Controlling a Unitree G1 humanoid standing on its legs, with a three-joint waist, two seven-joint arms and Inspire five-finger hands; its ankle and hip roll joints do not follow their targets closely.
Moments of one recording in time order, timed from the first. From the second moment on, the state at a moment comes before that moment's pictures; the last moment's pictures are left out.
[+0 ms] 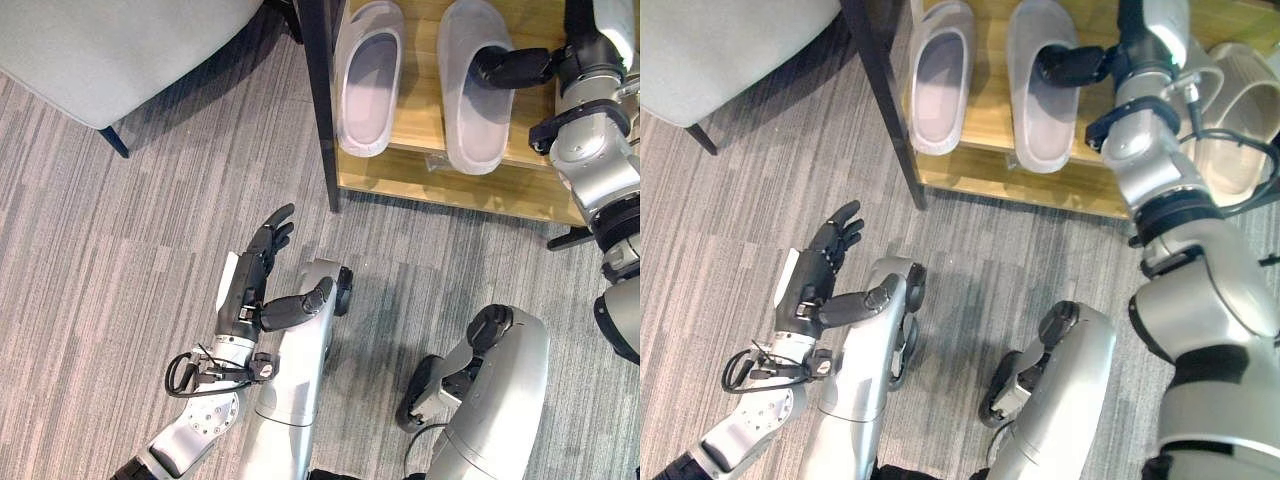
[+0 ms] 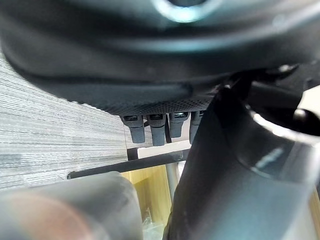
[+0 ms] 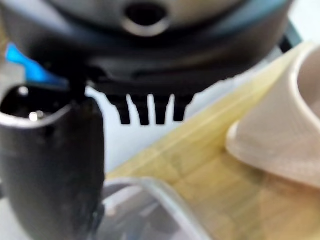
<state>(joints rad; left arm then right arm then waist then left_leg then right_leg) -0.02 0.65 -0.56 -0.21 -0.26 -0.42 0.55 -1.41 -0.82 0.86 1.09 0.18 -0.17 -0.42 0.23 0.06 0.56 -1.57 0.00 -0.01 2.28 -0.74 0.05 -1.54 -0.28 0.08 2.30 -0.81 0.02</state>
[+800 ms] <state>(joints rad) -0.19 0.54 -0.50 -0.18 -0.11 -0.41 0.62 -1.15 -0.86 0.72 0.60 -0.04 -0.13 -0.51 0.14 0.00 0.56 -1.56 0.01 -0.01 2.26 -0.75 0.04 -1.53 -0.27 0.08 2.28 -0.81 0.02</state>
